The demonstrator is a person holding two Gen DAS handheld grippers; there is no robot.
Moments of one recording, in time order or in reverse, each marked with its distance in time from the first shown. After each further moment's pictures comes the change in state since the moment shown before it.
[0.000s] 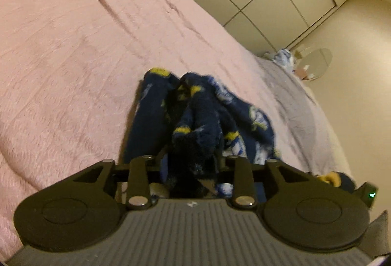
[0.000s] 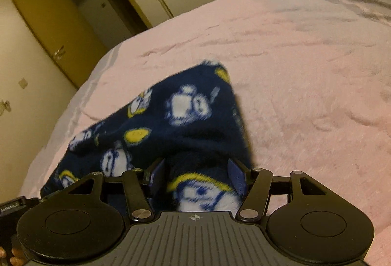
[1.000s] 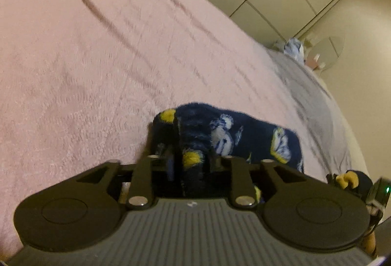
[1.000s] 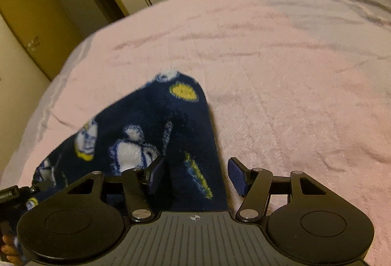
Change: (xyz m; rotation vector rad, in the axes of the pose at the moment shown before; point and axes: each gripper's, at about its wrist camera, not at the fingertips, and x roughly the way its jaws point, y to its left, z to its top) left arm 0.058 0.016 0.056 0.074 0.010 0.105; right arm 0.057 0.003 0.036 -0.034 0.044 -0.121
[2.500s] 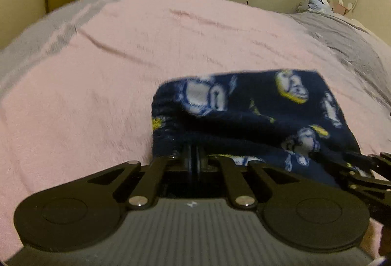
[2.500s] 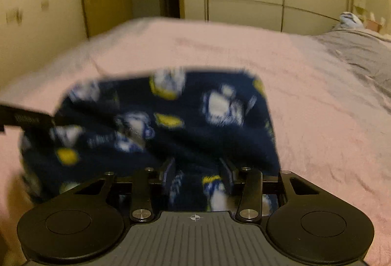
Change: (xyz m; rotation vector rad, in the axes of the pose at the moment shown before) left arm -0.004 -0.077 -0.064 0.354 -0.016 0.367; right arm -0.020 0.100 -0.100 -0.518 -0.110 -0.043
